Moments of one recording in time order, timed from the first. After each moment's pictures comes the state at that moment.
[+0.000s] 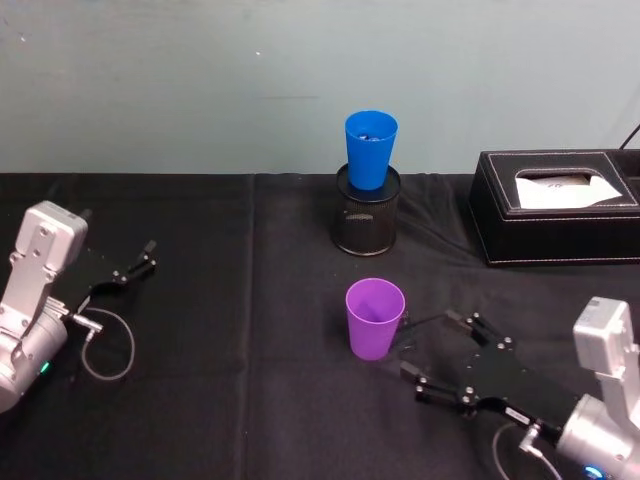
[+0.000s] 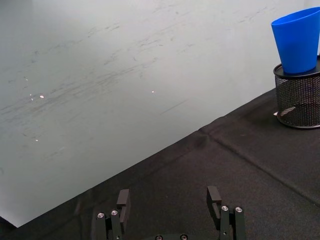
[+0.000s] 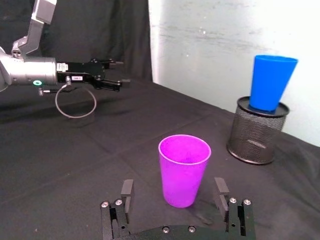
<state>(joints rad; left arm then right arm) -0.20 0.60 0.45 -1.41 -0.25 -0.12 0.03 0.00 0.68 -0.44 -1.58 0.47 -0.25 0.46</state>
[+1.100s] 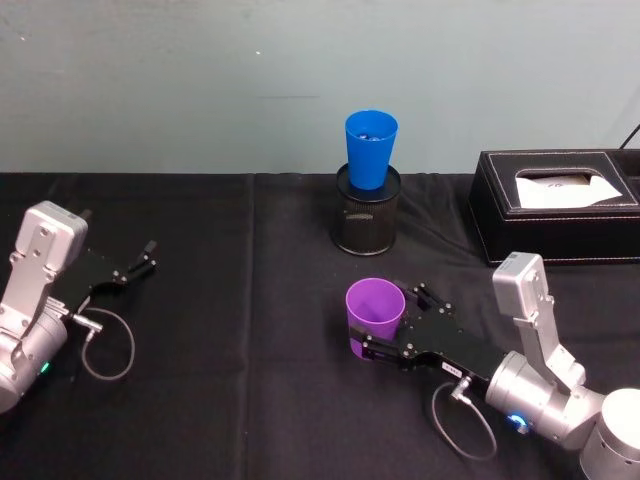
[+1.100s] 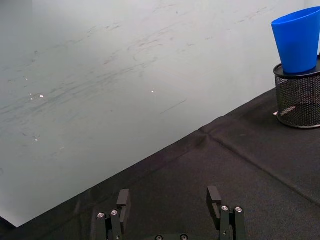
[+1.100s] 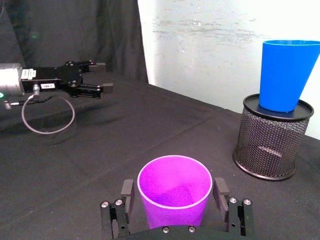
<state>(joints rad) -0.20 0.60 0.45 -1.41 -0.25 -0.12 0.03 0.19 0.44 -0.46 -1.34 0.40 -0.18 0.52</state>
